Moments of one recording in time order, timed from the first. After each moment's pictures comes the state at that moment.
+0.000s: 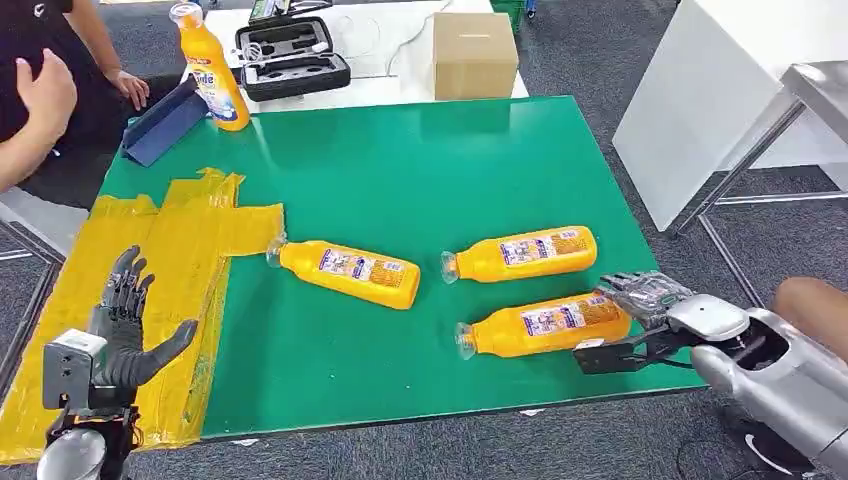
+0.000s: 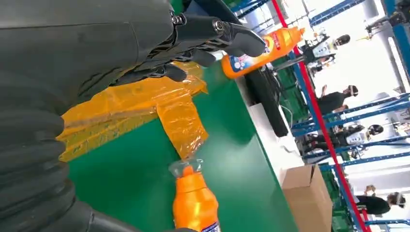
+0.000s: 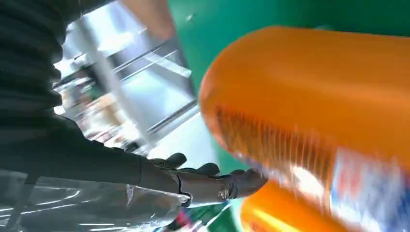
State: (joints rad) left arm 0.01 0.01 0.21 -1.55 -0.14 -0.03 -0.32; right arm -0.52 -0.85 0.96 -1.44 0.84 0.39 0.18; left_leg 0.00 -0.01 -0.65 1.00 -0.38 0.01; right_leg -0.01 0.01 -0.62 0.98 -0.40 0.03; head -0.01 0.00
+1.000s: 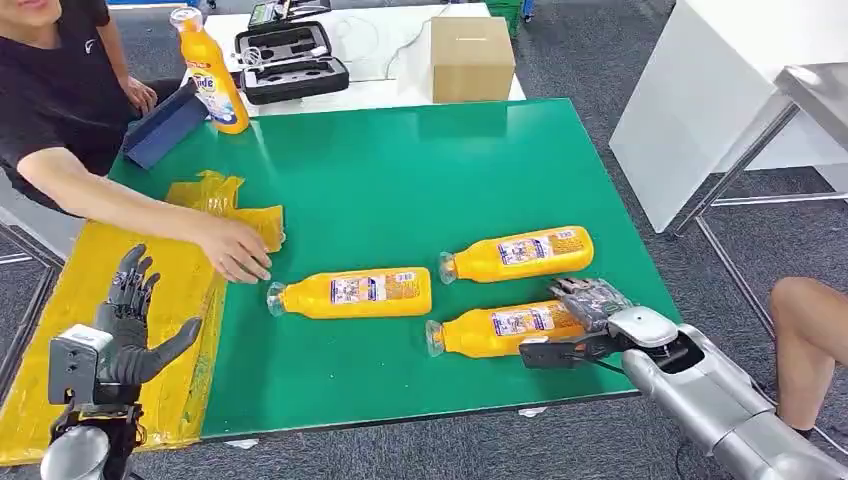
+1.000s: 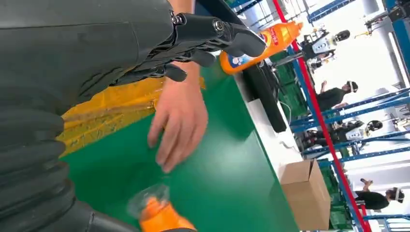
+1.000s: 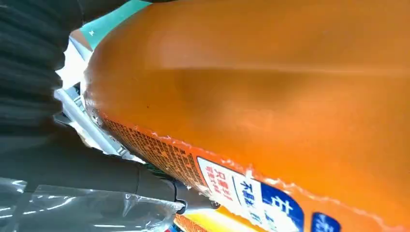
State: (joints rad) left arm 0.01 0.01 0.20 -1.55 -0.14 -0.03 -0.32; right arm -0.45 -0.56 0.79 -1.23 0.87 0.36 0.07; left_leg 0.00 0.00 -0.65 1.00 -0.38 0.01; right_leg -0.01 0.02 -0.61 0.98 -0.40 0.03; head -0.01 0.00
